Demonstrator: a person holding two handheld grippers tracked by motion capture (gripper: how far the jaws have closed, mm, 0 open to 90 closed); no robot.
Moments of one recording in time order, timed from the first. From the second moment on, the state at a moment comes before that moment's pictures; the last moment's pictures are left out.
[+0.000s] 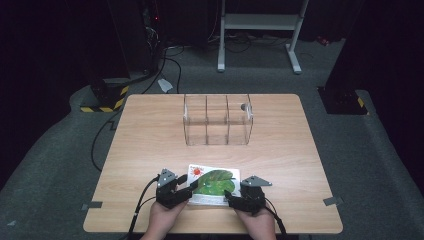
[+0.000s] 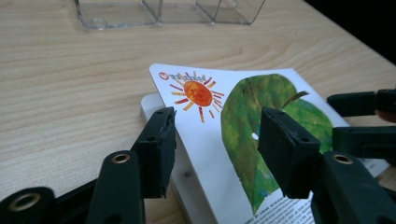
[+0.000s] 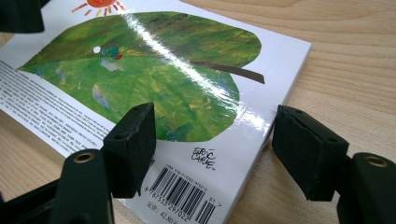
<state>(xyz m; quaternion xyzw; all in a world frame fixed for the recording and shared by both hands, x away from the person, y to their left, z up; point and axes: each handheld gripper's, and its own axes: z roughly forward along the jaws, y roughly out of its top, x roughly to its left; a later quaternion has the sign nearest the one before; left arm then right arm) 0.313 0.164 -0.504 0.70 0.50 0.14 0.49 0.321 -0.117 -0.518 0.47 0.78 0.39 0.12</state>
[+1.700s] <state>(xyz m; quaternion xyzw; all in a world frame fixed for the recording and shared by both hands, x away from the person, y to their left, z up) 0.326 0.170 -0.508 0.70 0.50 0.04 0.51 0.284 -0.068 -0.514 0.37 0.82 0.39 0.21</state>
